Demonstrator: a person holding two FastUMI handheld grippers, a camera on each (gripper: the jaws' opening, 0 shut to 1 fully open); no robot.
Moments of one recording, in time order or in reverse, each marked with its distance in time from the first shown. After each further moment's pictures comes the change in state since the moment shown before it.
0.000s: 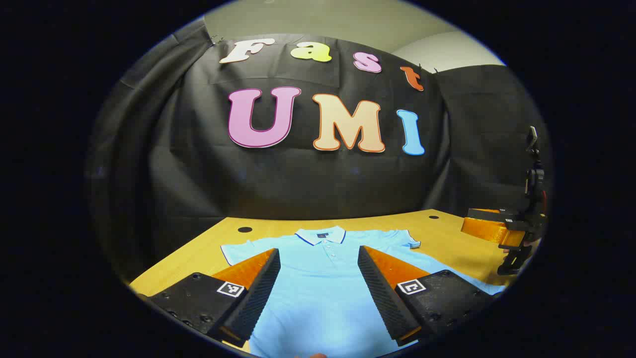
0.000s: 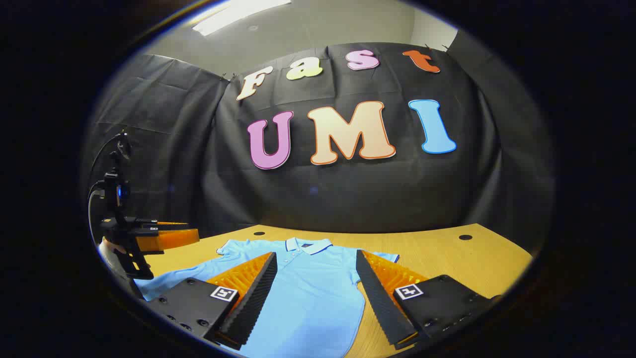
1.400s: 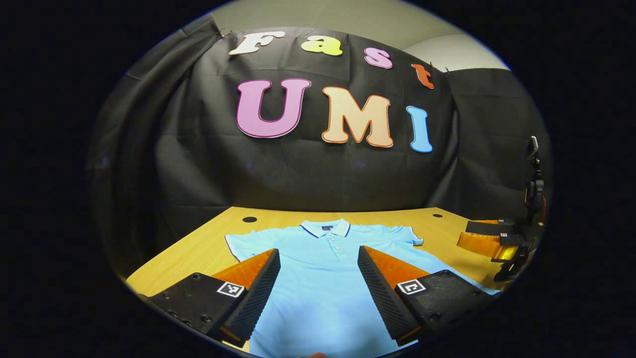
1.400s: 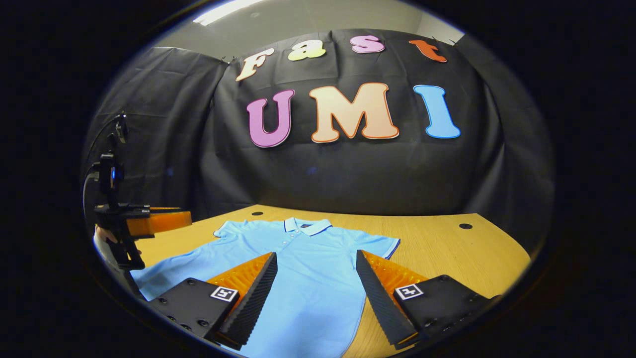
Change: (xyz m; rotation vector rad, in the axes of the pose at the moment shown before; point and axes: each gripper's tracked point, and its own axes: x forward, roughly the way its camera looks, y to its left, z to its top) left arm -0.003 0.010 -0.015 -0.057 0.064 0.033; right arm 0.007 -0.001 -0.034 -0.053 0.154 -0.021
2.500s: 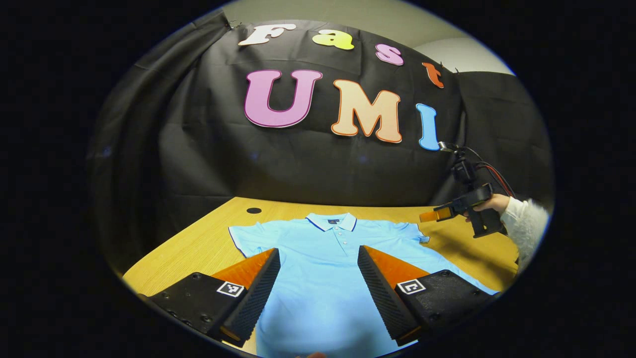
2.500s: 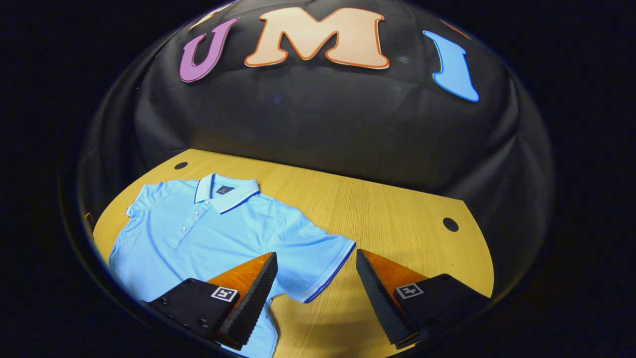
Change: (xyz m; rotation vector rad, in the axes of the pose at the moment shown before) left arm 0.004 0.019 -0.011 -0.031 0.038 0.025; right arm 0.185 -0.135 -0.024 -0.042 0.471 -0.210
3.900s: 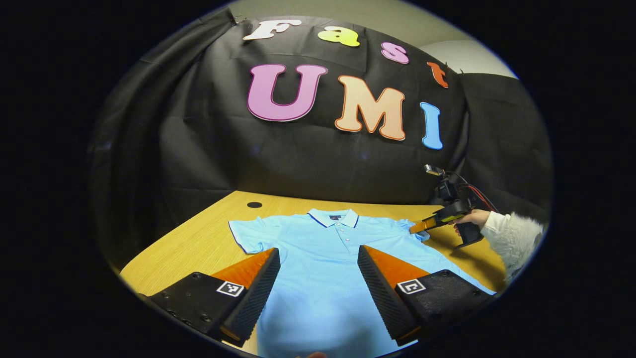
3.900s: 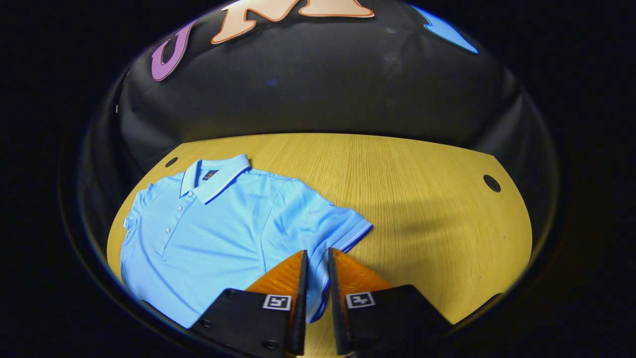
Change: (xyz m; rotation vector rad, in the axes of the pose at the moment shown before) left arm 0.003 0.002 -0.005 -0.025 0.021 -0.006; right arm 0.058 0.024 -0.052 0.131 0.155 0.083
